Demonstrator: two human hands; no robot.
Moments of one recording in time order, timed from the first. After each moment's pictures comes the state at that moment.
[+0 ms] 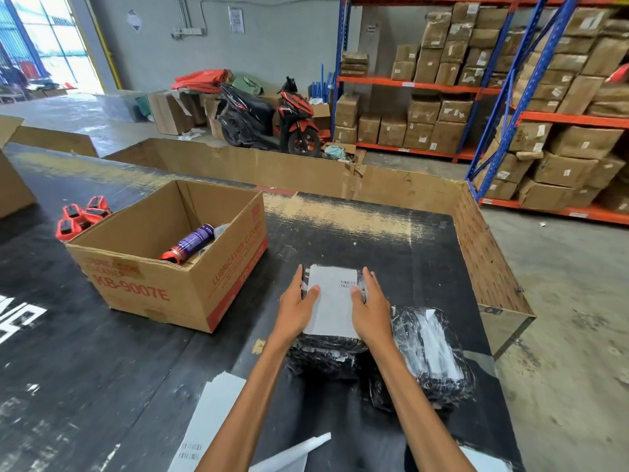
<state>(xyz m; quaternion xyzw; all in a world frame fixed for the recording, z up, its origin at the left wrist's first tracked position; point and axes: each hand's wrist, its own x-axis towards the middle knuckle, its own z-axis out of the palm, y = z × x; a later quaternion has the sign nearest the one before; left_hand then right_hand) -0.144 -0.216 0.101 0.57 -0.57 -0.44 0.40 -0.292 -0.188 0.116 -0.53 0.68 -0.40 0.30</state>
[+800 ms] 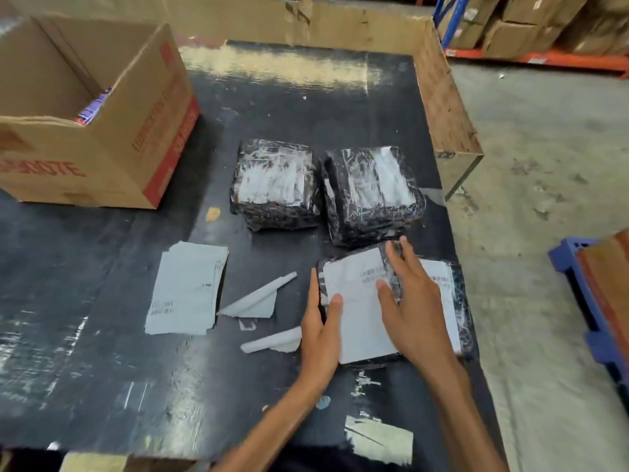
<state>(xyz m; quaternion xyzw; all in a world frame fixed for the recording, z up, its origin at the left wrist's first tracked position) -0.213 0.051 -0.001 0.53 -0.42 -0.61 0.41 -0.341 0.065 0.078 -0.54 0.76 -0.29 0.23</state>
